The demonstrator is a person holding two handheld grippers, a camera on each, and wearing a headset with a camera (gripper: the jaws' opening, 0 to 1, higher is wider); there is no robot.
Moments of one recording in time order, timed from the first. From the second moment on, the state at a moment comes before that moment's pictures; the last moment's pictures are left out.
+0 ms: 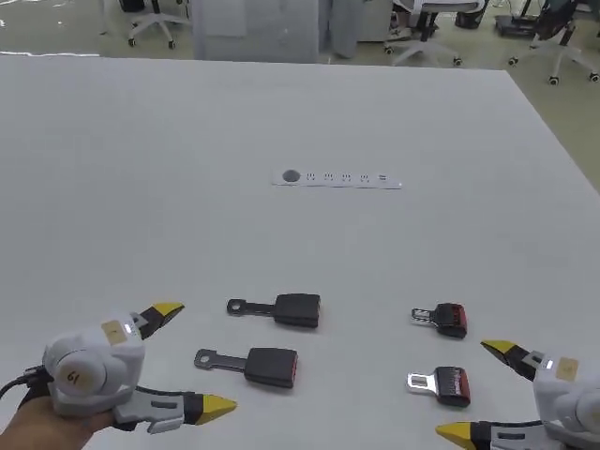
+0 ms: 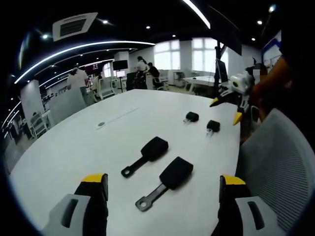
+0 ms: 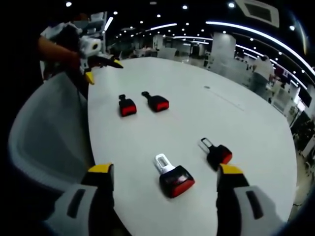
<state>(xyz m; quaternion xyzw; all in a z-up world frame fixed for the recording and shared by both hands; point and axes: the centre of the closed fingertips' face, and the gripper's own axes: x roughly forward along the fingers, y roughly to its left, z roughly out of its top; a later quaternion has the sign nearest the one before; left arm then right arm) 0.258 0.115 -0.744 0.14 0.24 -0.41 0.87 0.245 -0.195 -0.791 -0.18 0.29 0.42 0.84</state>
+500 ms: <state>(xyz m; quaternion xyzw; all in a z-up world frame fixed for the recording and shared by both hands) 0.261 0.108 -0.755 0.14 0.25 -0.43 0.85 0.250 -0.198 -0.797 -0.19 0.30 0.43 0.83</state>
